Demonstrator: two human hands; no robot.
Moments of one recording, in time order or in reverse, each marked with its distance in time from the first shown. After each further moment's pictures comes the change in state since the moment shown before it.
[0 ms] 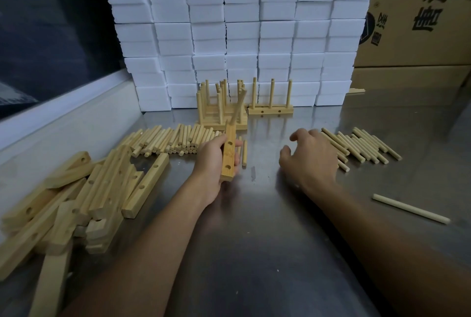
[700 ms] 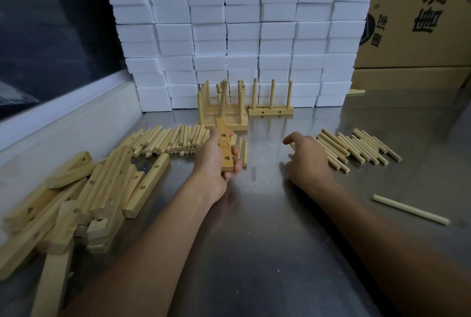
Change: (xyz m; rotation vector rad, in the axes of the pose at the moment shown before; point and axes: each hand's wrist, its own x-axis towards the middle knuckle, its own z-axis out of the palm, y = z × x) left_hand -0.001 0.003 0.005 -0.144 0.085 -0.071; right_hand 0.003 0.002 0.001 0.086 -0.145 -0.012
